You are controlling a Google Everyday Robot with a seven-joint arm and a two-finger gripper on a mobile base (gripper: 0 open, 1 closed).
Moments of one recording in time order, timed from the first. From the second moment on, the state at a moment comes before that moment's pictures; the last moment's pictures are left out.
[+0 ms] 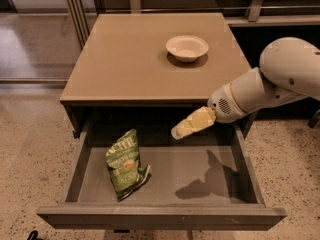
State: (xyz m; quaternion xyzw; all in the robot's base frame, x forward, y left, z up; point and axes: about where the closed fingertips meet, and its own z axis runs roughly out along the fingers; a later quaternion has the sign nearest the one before) arm 0.516 -0.095 0.791 -0.33 0.88 0.27 0.21
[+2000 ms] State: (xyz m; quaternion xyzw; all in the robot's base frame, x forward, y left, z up) arm 0.519 0.017 0.714 -0.36 0.83 0.27 0.32
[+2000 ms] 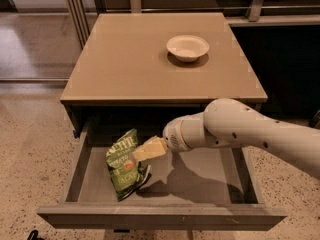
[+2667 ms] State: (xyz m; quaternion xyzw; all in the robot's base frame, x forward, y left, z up) arm 0.513 0.084 0.683 -0.38 0.81 0.34 0.29
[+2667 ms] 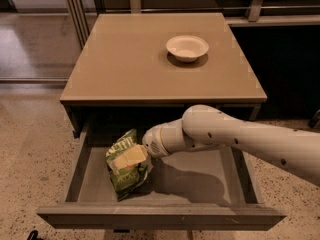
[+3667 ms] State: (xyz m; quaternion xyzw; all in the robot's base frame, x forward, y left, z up) arm 0.522 0.111 0.633 -0.39 0.82 0.32 0.27
